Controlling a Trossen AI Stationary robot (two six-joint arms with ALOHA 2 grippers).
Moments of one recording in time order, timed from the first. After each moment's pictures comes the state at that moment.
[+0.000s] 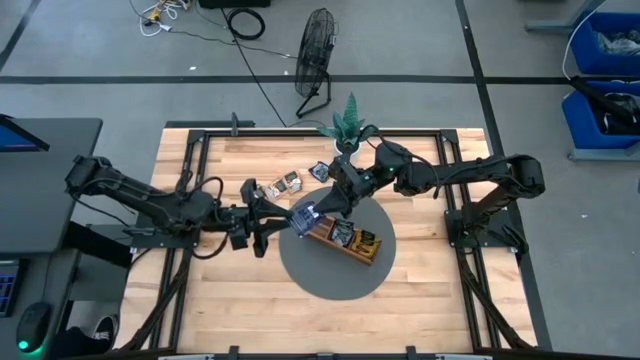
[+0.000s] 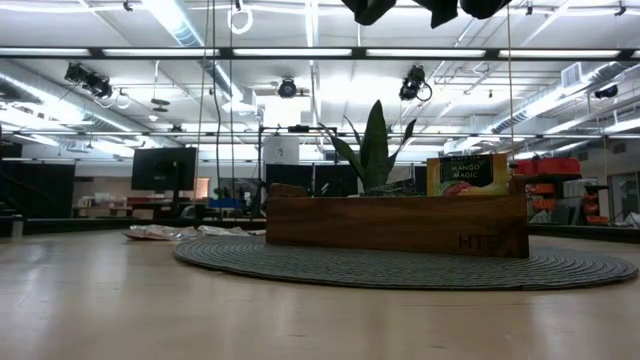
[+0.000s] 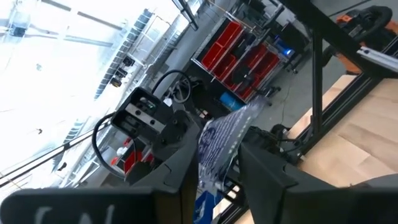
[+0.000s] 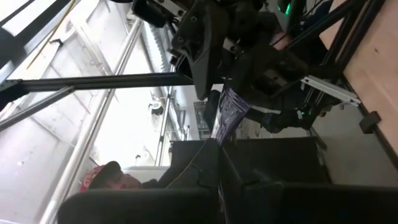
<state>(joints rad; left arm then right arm) -0.31 1.08 0.68 0.62 -0.30 0.96 -0.10 1.53 1.08 0.59 -0.67 1.70</state>
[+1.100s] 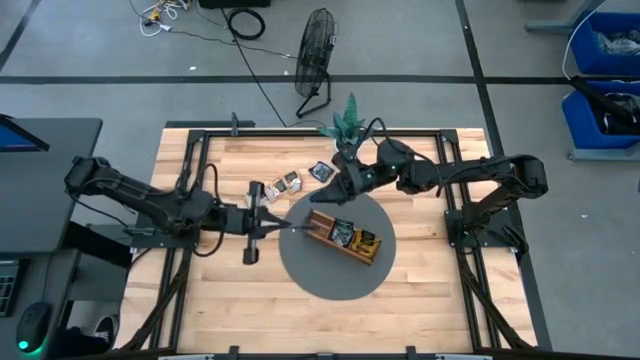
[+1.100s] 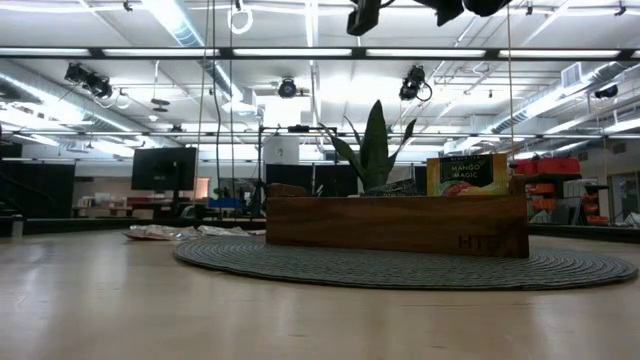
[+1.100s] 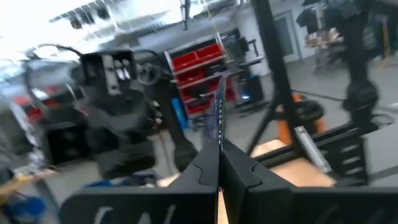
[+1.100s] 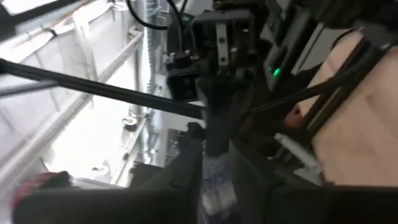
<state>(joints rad) -0.31 1.06 0.68 0.57 -0.22 0.34 -0.11 1.51 1.08 0.55 -0.53 1.40</state>
